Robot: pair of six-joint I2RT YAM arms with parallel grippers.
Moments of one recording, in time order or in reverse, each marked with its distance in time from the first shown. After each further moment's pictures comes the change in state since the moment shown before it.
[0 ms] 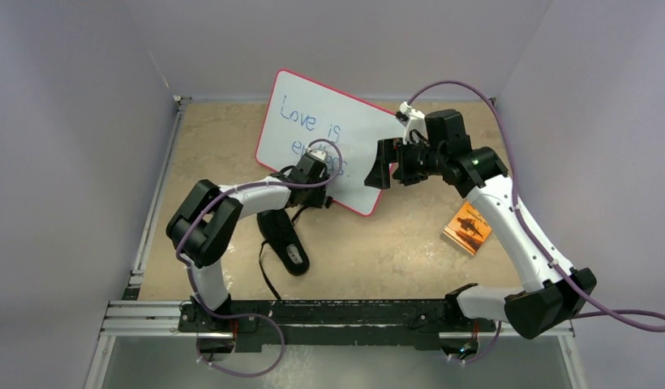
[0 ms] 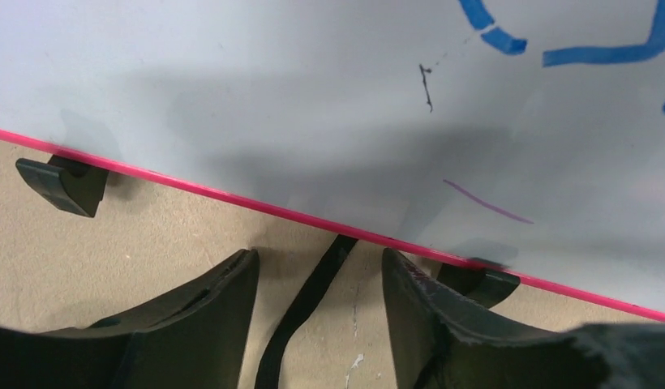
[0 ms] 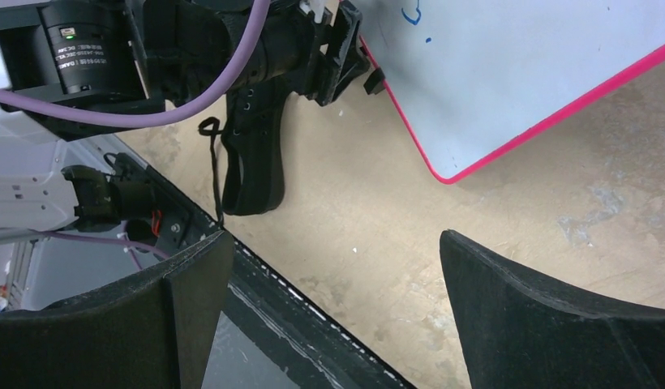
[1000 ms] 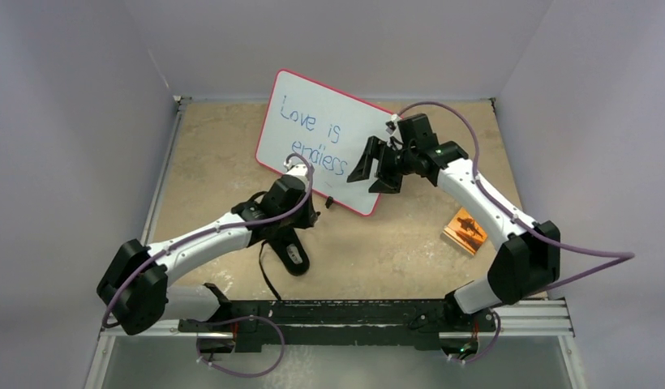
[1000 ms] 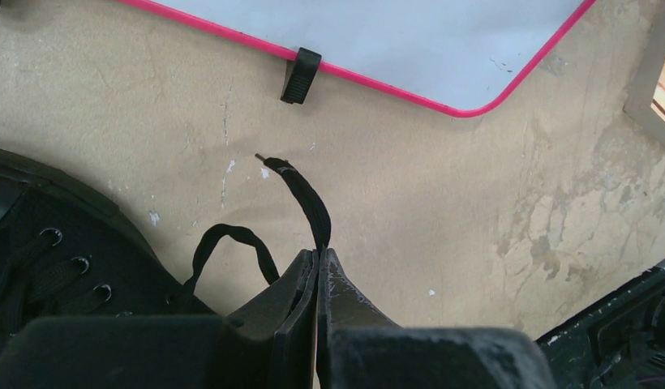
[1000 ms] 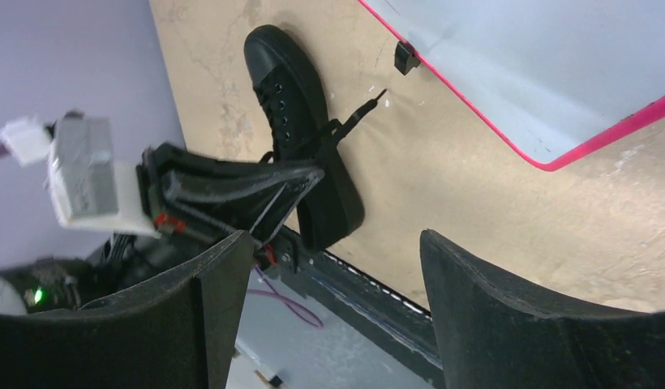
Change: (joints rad) left arm -0.120 -0.526 -0.289 -0.027 0.121 -0.238; right arm 0.015 0.197 -0.083 0.152 -0.082 0.431
